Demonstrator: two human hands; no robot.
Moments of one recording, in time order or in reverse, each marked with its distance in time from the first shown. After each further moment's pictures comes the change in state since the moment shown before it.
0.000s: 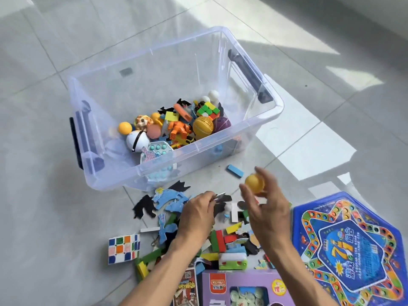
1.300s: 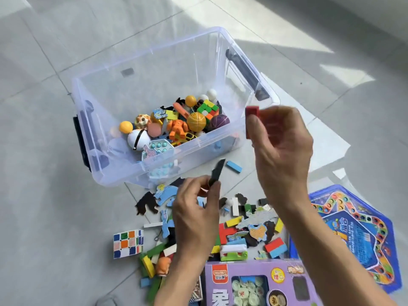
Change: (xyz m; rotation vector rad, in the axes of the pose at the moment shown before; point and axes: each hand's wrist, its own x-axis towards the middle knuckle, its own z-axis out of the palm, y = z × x) left_hand -0.038 0.073 -0.082 -0.452 0.390 -0.069; right_hand 0.054 -0.116 -0.032 0.338 0.137 -0.101
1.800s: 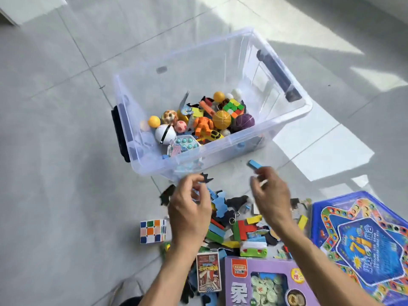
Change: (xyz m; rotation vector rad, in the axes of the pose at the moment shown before) left_hand 0.015 -0.050 -0.044 0.171 0.089 -0.010; right_hand -0.059 0.117 0.022 -0.521 -0.237 0.167
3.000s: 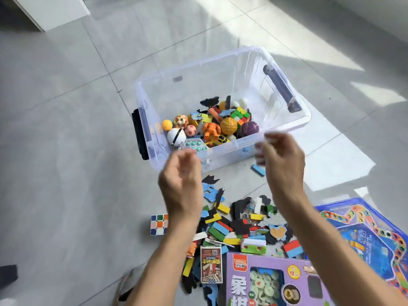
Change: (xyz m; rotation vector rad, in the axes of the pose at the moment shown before) left_hand 0.025 0.061 -0.051 -0.460 0.126 -0.218; right_hand 0.010 -0.106 -0.058 0.546 0.046 0.089
